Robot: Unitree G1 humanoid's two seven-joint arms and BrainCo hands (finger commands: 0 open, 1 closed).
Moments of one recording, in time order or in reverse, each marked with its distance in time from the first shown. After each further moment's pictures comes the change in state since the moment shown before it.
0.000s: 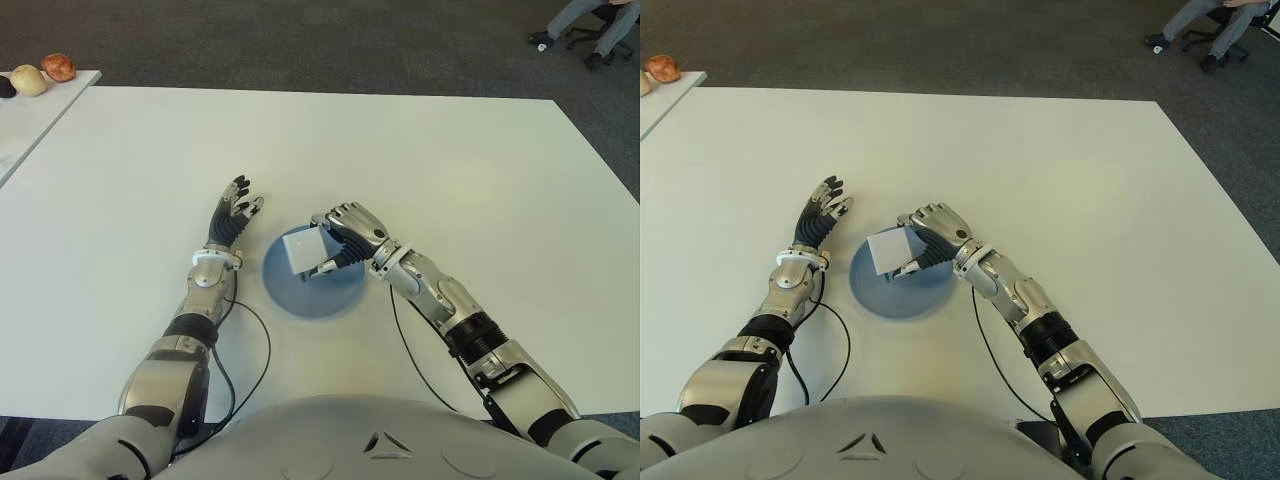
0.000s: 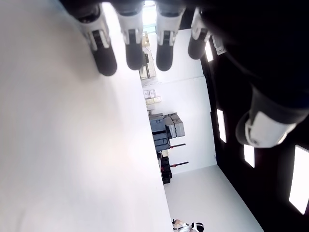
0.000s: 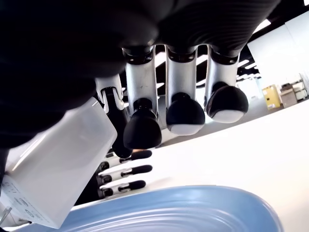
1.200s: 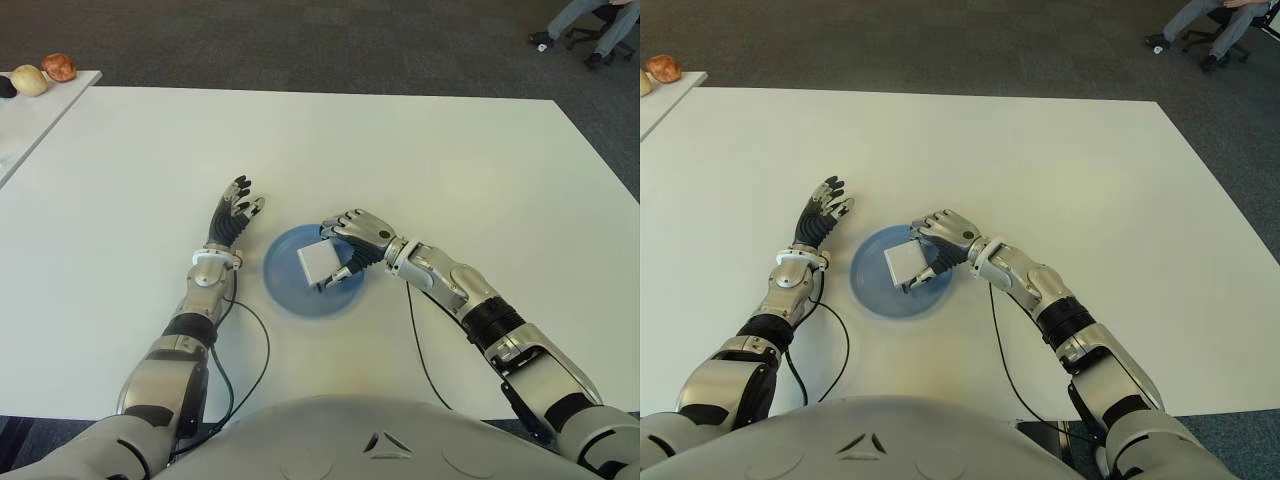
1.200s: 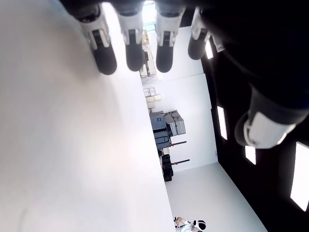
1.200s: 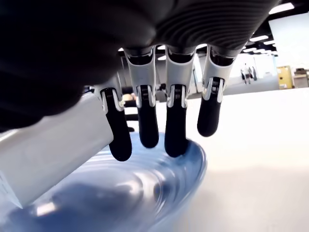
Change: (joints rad) left arm -0.006 0.017 -0.011 0.006 -0.001 0.006 0.001; right arm -0.090 -0.111 0.059 0.091 -0.056 -0.092 0.104
